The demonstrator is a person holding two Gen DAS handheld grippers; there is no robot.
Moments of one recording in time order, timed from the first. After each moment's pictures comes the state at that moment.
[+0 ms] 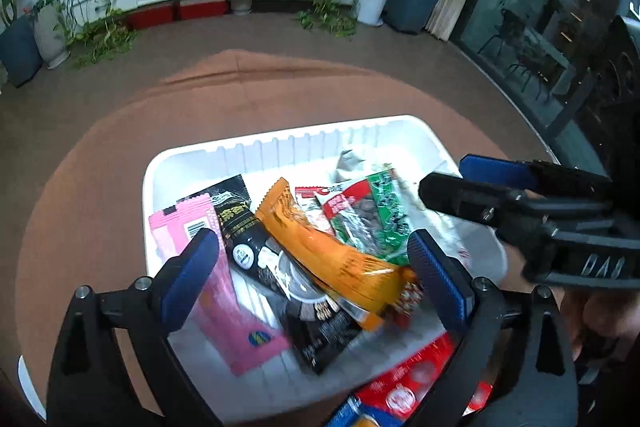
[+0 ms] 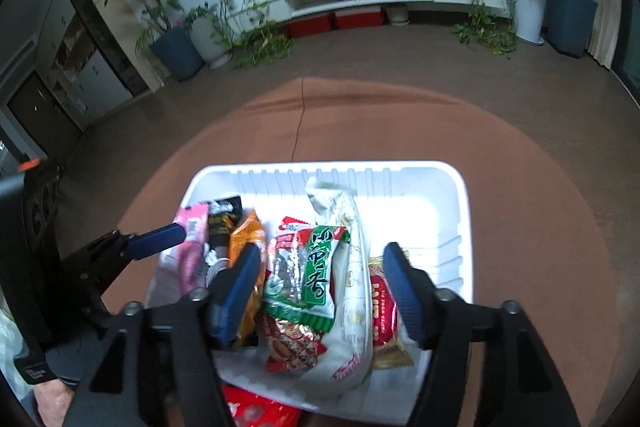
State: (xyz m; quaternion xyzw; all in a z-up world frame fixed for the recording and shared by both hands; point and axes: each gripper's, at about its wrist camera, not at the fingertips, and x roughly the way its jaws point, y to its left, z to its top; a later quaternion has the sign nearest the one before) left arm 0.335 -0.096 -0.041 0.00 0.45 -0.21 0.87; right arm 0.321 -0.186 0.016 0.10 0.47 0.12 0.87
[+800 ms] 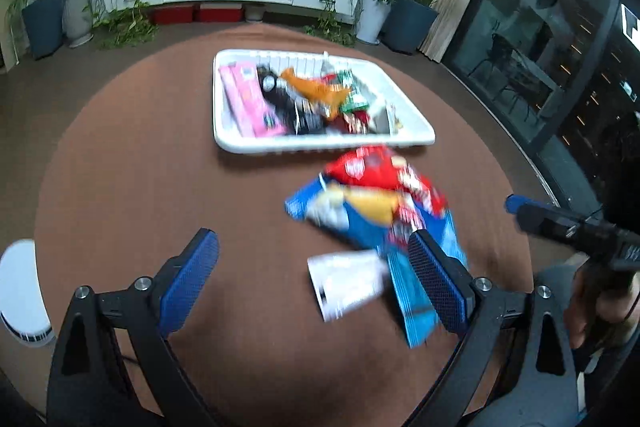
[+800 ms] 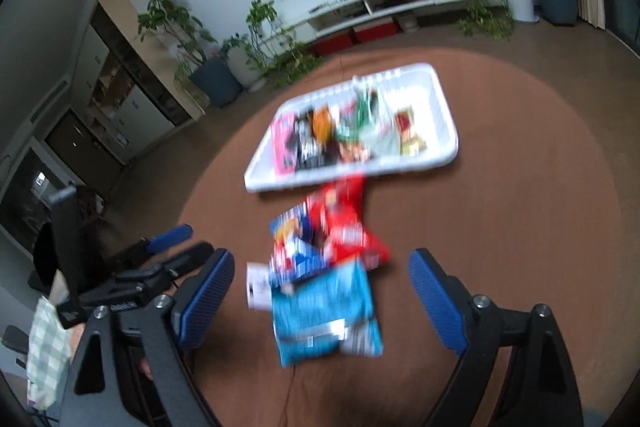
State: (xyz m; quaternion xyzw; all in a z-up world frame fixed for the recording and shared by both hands) left arm 0.107 -0.017 -0.043 -0.05 0.43 -0.20 0.88; right arm 0.098 -0.181 0.010 0.17 0.44 0.16 0.86
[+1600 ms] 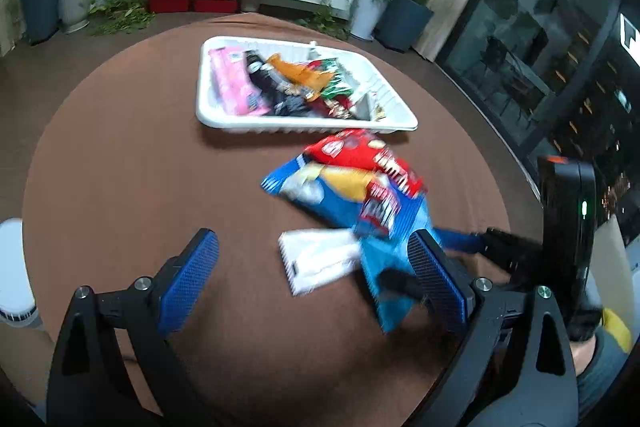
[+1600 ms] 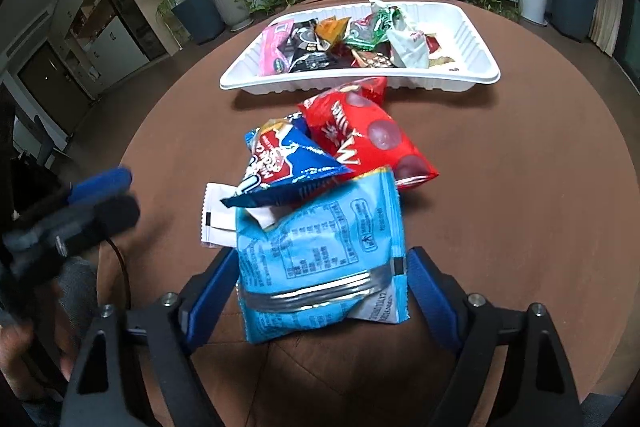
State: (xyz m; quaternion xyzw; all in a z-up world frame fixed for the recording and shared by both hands) left arm 0.104 -0.029 -0.037 -0.06 0.44 -0.22 0.87; right arm 0.103 -0.135 -0.042 0.07 0.50 0.14 0.85
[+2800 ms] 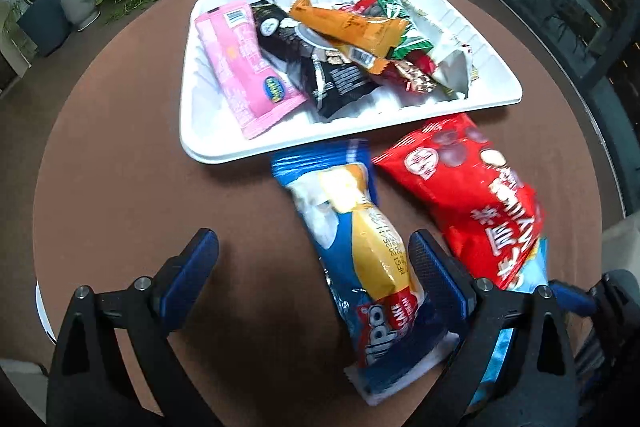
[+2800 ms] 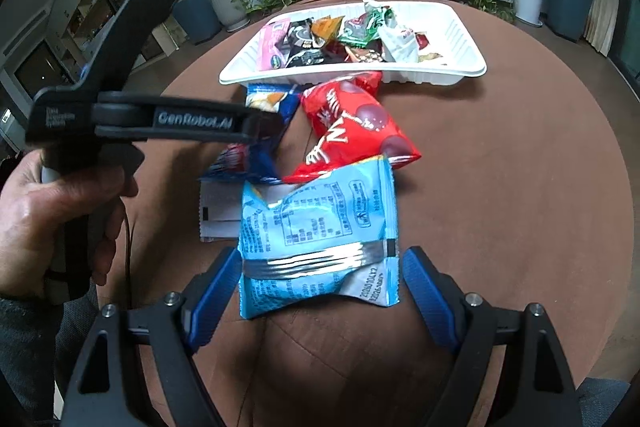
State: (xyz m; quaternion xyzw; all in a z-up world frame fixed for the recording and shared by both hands) left arm 0.214 -0.065 -0.092 0.06 0.55 -0.14 0.82; right arm 0.087 -0.140 -0.035 0.07 0.50 0.13 0.85
